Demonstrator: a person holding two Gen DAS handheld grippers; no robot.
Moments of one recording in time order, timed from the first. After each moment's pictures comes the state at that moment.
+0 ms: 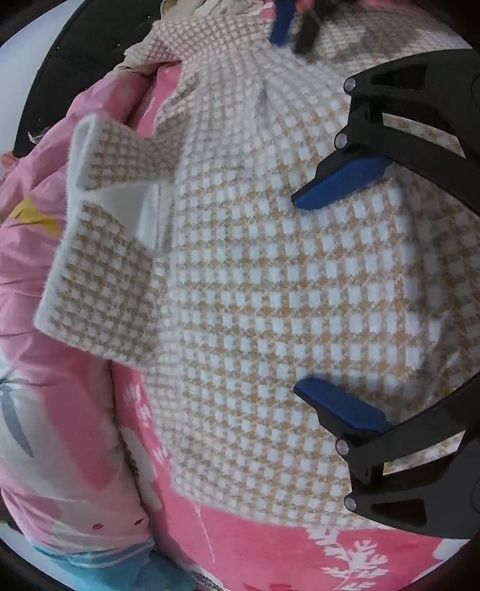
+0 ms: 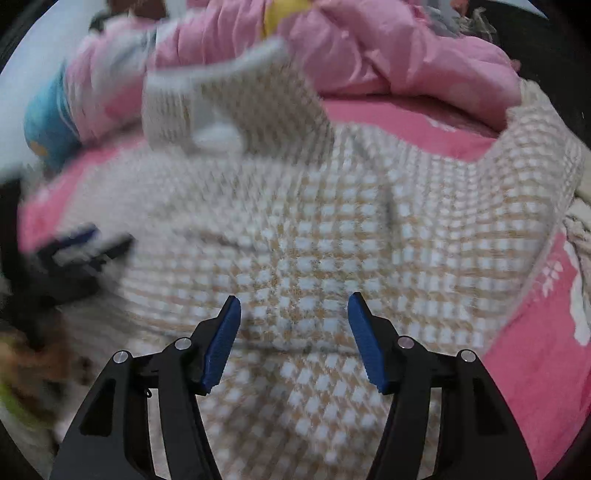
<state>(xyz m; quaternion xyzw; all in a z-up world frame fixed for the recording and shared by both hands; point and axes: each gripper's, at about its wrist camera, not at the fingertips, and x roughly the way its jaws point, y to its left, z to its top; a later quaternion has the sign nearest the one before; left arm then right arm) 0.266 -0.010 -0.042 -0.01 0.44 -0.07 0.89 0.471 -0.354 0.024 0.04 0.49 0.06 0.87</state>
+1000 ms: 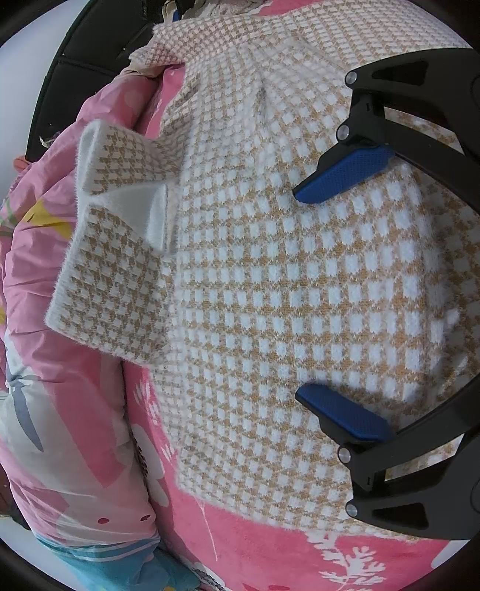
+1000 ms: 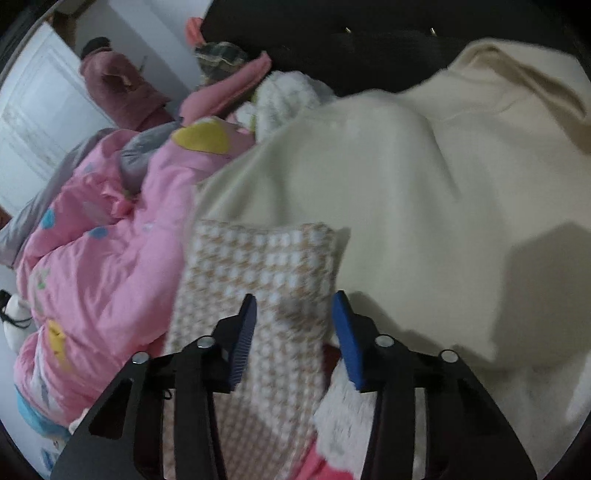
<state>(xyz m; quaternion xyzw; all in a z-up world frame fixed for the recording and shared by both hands) 0.257 -0.007 -0.043 -0.01 0.42 -0.07 0.91 0.586 -0.734 0.058 0.32 0.38 -0.20 0.85</state>
